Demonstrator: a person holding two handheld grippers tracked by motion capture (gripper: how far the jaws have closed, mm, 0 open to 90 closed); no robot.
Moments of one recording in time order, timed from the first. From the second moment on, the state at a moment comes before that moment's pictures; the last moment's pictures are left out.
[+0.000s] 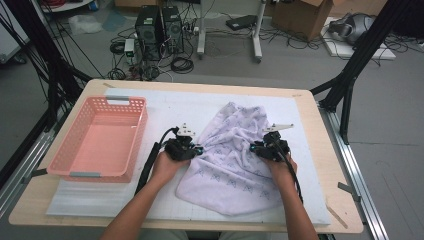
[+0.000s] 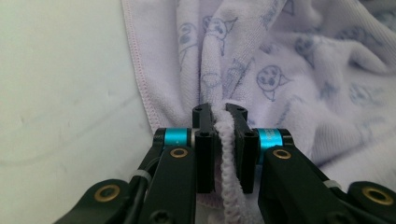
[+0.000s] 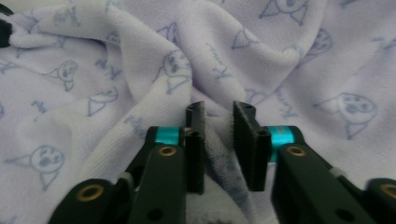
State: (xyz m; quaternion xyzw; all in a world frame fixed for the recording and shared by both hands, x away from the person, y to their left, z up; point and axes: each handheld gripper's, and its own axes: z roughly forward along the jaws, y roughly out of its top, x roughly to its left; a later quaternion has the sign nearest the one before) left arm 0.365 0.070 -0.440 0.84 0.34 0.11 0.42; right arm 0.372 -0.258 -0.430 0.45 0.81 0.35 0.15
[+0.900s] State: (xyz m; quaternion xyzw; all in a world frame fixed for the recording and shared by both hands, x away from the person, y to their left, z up) left arm 0.346 0.090 -0.421 0.79 0.34 0.11 0.50; right arm 0.276 -0.327 -0.395 0.41 0.79 0.43 0.14
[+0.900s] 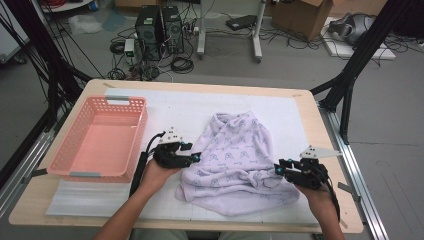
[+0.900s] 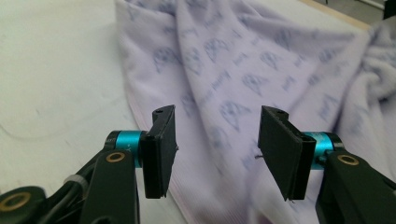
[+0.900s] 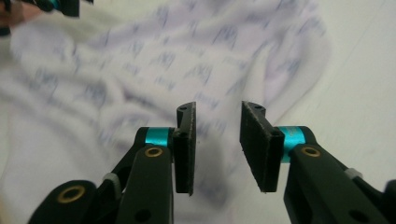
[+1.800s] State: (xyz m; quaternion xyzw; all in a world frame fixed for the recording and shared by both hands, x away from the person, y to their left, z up) left arm 0.382 0.072 -0.440 0.82 0.37 0.12 0.42; right arm 0.358 -0.271 -0.429 0.42 0.82 0.35 0.16
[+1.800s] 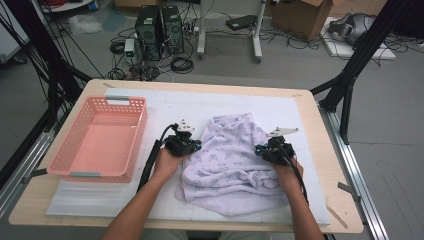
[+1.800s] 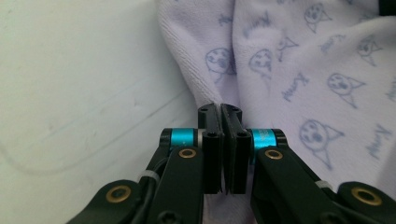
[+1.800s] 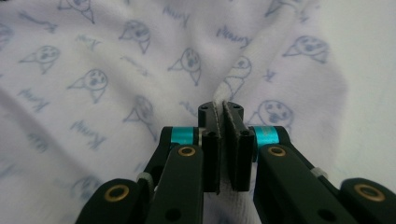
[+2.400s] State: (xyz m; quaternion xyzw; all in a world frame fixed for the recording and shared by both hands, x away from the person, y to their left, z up) left arm 0.320 0.108 -0.438 0.81 0.36 0.08 0.46; right arm 0.276 -0.303 -0.418 0.39 0.82 0.40 0.12
